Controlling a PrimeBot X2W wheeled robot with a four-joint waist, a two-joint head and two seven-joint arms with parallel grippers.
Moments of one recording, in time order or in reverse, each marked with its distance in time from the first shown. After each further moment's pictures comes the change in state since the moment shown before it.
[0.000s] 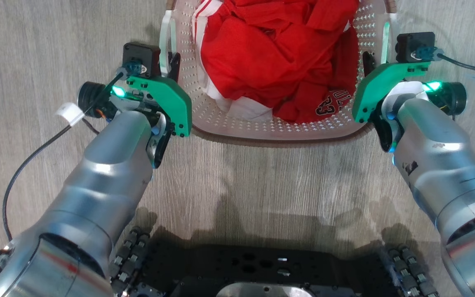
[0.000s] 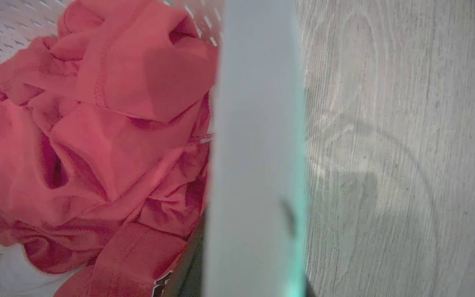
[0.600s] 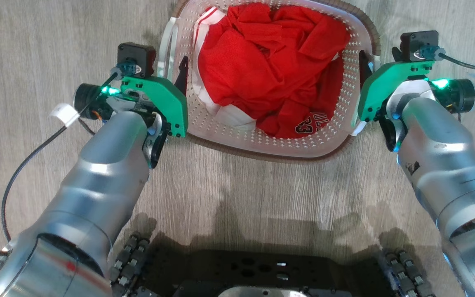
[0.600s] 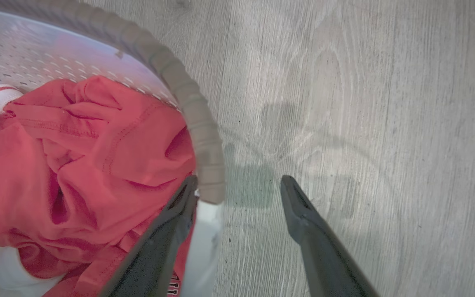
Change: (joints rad) left arm 0.001 0.001 0.027 0.018 0.007 0.002 -0.003; right arm 0.006 0.008 -0.184 0.004 -0.219 0.001 -0.002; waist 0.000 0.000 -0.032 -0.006
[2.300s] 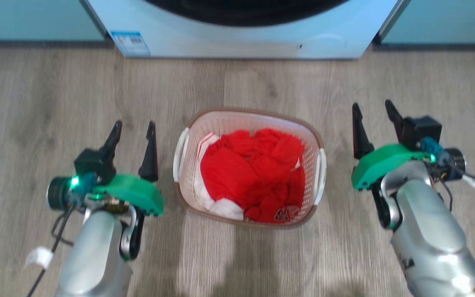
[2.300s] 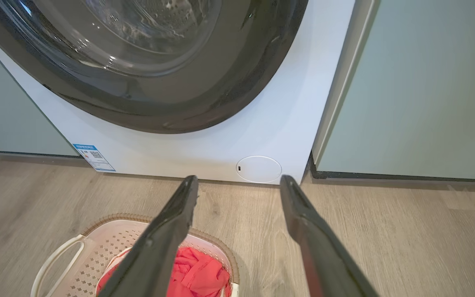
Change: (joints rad) left arm 0.657 0.021 0.608 -0.710 0.498 -0.016 0.000; right arm 0.570 0.018 -0.301 -0.715 -0.257 0.000 -0.021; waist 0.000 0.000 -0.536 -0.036
